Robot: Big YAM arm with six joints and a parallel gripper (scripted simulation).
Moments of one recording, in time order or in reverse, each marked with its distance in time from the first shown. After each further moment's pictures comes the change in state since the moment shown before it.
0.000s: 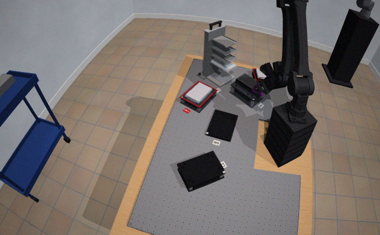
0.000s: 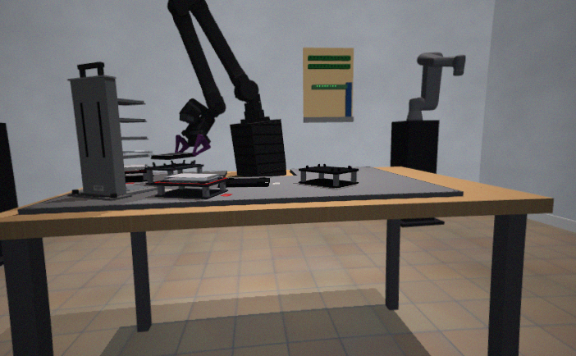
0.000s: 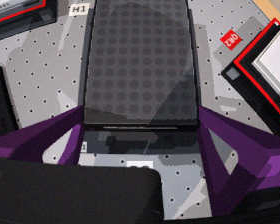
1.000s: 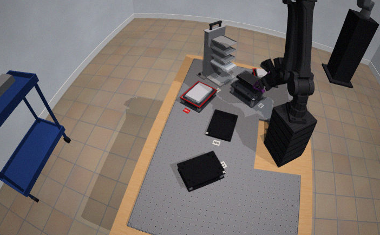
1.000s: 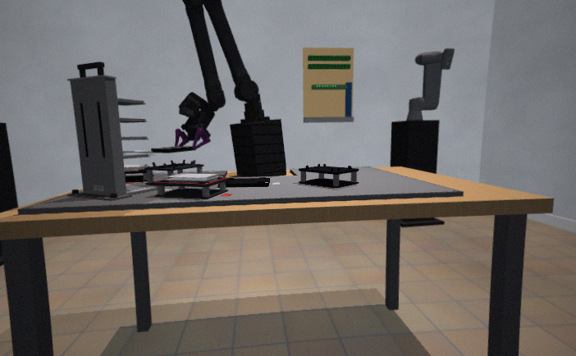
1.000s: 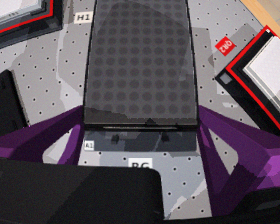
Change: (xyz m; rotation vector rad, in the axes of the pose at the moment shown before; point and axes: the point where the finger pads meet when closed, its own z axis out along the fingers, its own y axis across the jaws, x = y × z) arm -0.016 0.000 -0.017 -0.002 0.004 0.003
